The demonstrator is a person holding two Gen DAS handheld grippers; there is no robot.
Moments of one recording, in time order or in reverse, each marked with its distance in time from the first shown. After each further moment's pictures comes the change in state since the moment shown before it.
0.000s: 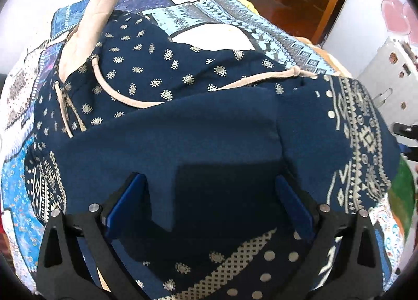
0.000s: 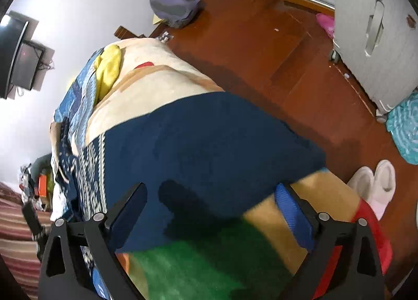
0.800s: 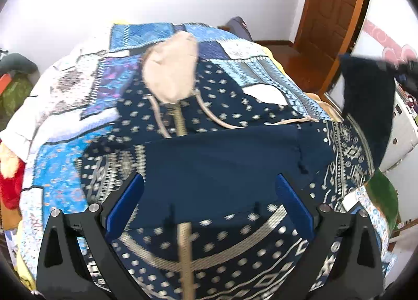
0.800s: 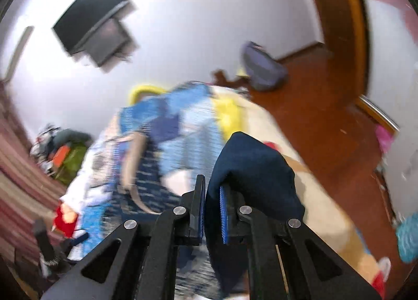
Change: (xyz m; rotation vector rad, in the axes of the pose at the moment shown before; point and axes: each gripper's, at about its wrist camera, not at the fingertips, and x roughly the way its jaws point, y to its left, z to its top) left arm -0.125 0.089 -0.050 -0.113 -0.244 0.053; right arm -0.084 0.252 0.003 -0.454 -0.304 0.178
